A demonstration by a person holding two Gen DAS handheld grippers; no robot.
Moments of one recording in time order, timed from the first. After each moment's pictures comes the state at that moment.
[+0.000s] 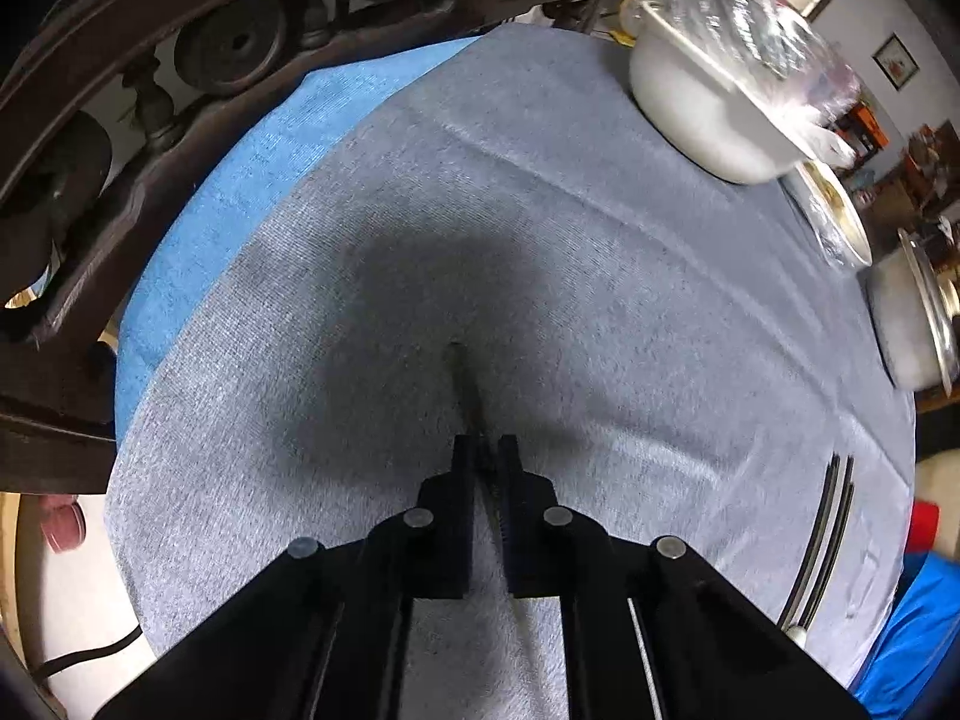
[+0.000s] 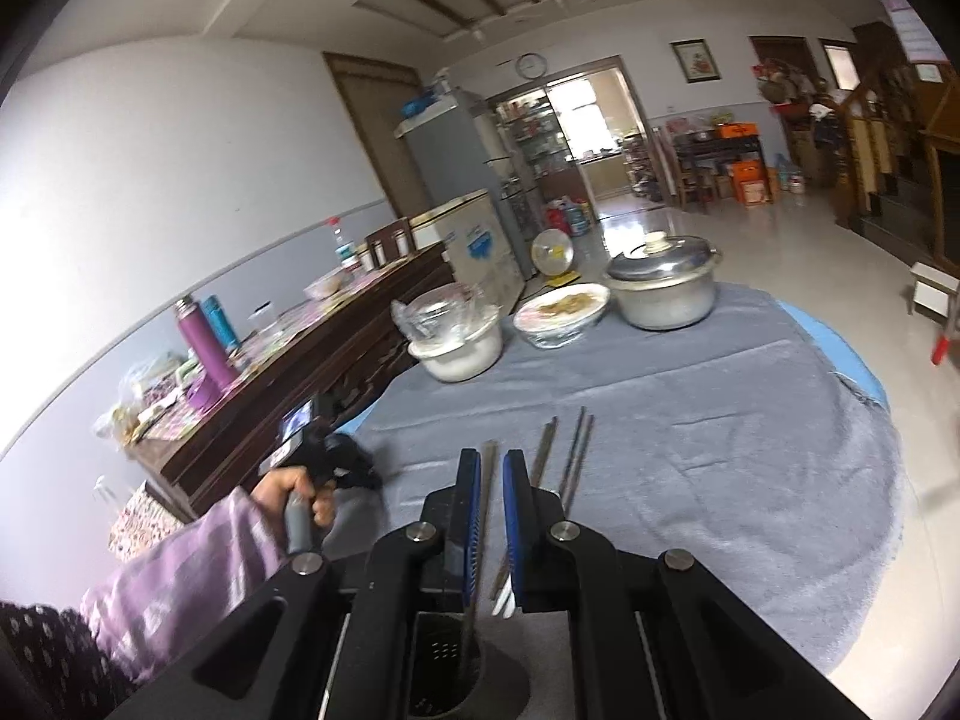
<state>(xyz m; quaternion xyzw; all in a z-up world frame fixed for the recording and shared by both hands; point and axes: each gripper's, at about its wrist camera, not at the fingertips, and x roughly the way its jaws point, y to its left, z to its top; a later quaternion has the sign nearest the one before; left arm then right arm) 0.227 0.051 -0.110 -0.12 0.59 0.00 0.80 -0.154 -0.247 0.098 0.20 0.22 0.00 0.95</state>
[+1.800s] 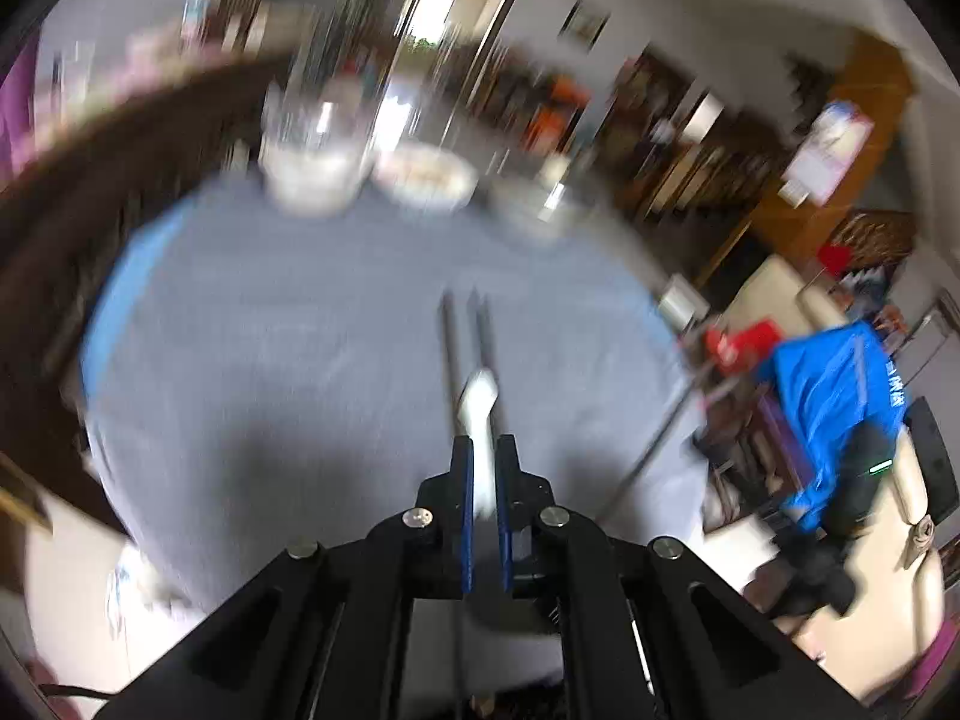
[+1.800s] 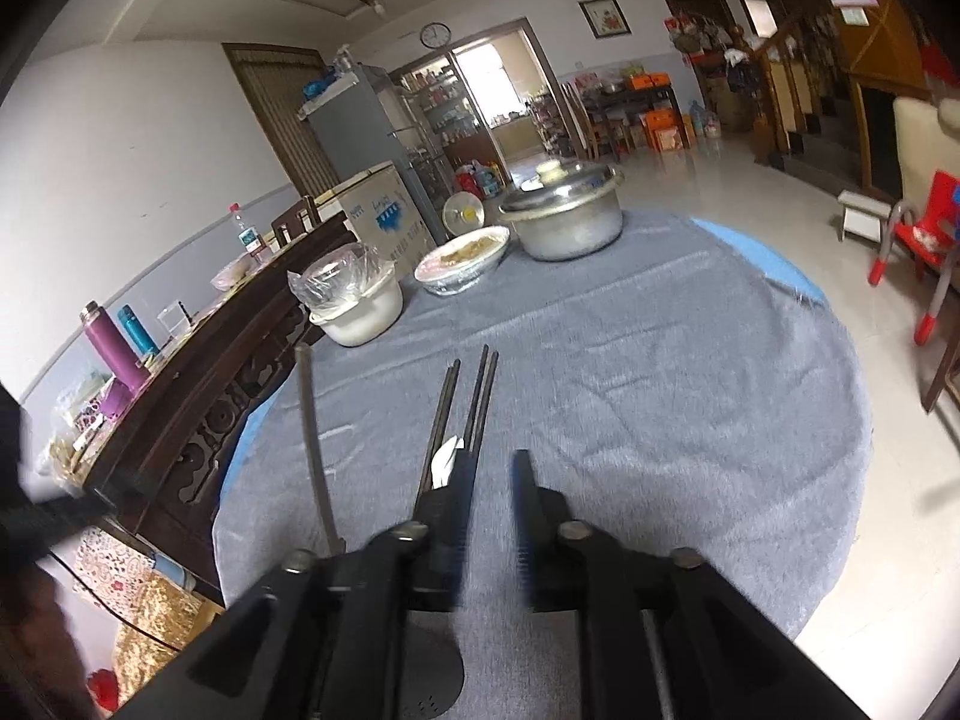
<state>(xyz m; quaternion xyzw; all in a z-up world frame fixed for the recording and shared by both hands) -0.024 0.006 0.041 -0.06 0.46 -0.31 0.83 -0.142 -0.267 0.034 0.24 0.28 -0.09 0.92</state>
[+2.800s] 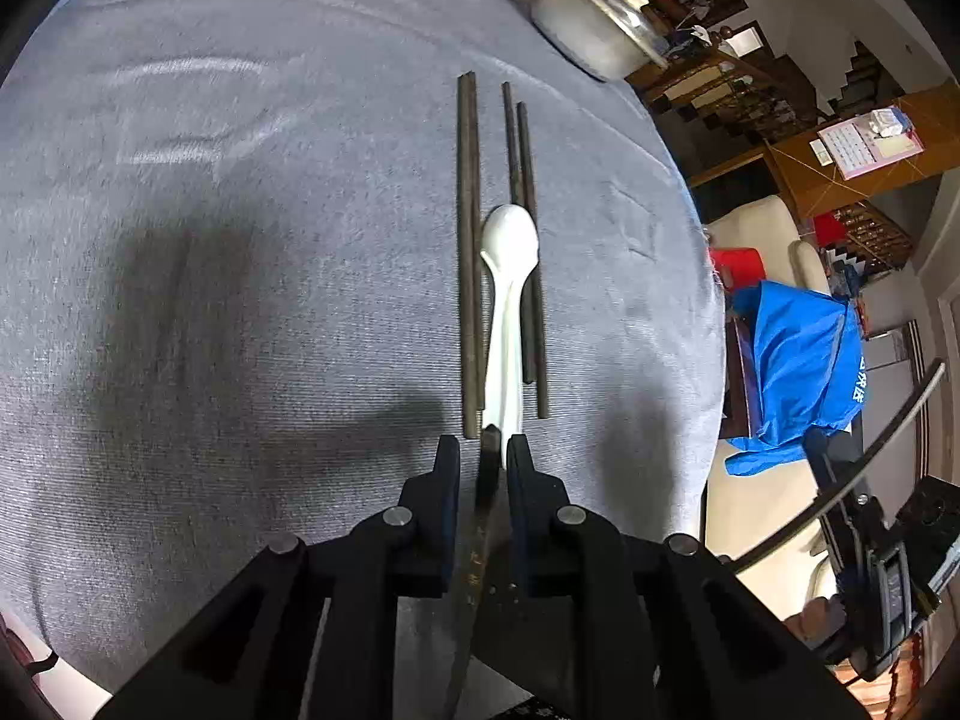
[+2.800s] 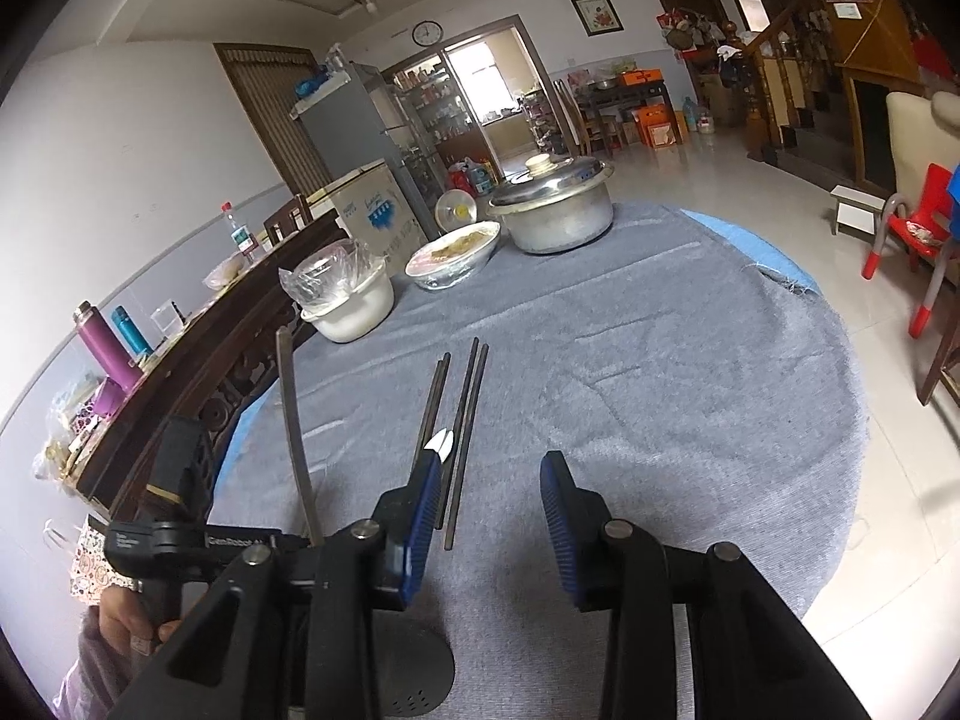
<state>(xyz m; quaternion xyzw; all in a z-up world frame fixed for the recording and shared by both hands) 0.043 -0.043 -0.096 -0.11 0.63 -0.35 0.69 -0.147 -0.268 0.028 0.24 0.28 -0.10 0.92</state>
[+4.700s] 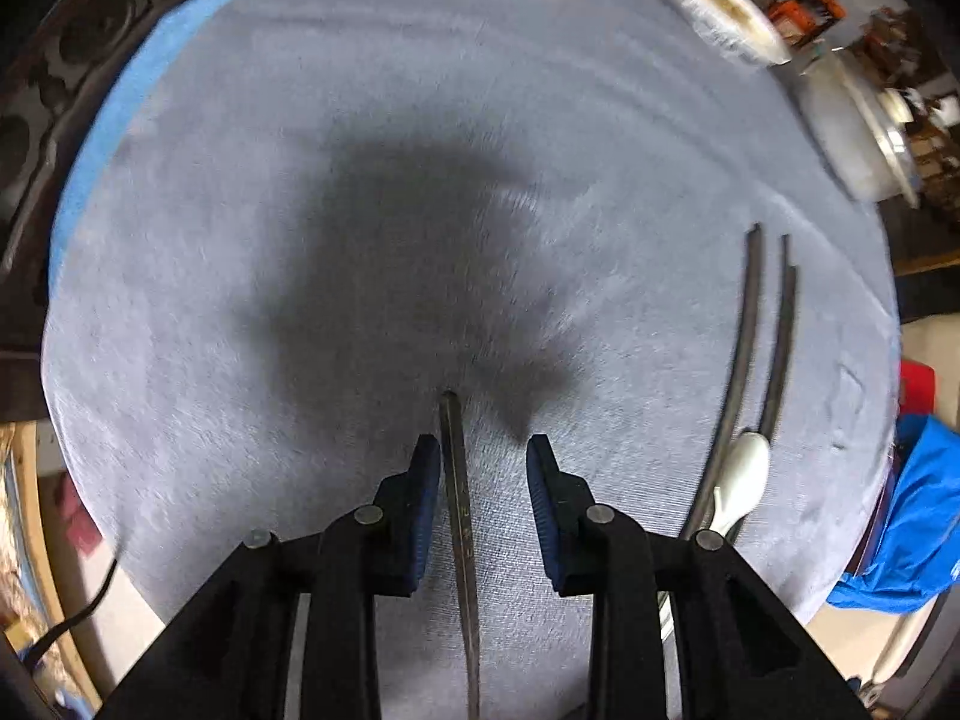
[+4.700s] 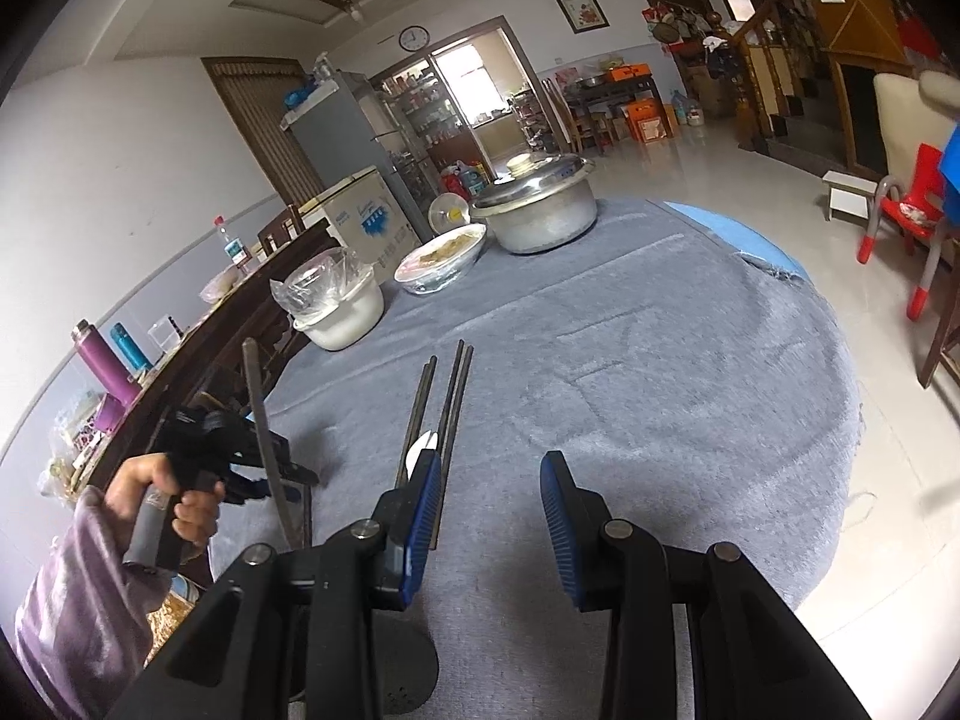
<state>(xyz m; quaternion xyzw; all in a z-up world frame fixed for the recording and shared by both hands) 0.192 -0.036 -0.105 -0.06 0.70 -0.08 0.71 -0.156 -0.286 0.020 0.26 0.28 -0.10 0.92</state>
